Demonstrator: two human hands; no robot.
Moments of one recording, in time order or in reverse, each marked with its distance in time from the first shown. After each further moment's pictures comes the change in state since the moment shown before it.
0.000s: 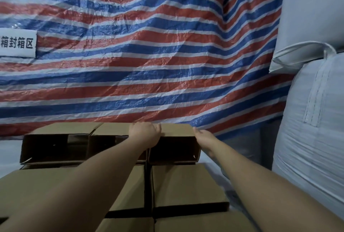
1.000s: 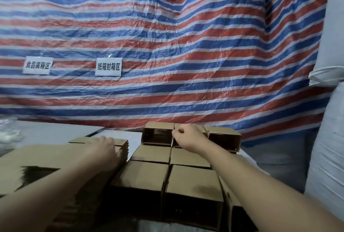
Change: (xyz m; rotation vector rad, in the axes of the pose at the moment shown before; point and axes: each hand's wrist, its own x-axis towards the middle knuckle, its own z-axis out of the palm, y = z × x) left_hand -0.365 -0.253 -0.235 0.285 -0.182 -0.399; right_hand -0.379 -0.177 0.119 -0.422 -0.204 -0.569
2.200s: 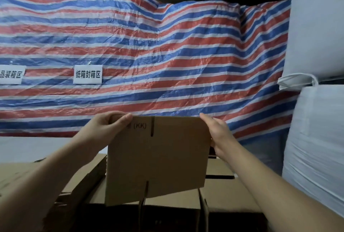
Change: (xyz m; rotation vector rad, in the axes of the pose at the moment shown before) left_hand -0.074 0.058 -0.134 -1.394 0.057 0.329; right_hand -0.036 0.051 -0.104 0.808 0.328 0.222
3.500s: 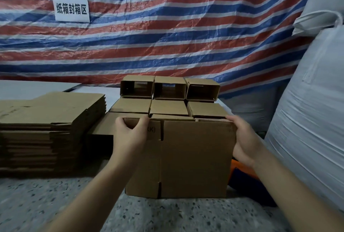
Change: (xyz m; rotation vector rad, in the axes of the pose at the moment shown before) left_hand -0.080 -0.116 0.123 -0.263 0.368 -0.398; right_hand -0.101 0.112 -0.066 0.160 -0.174 0.296
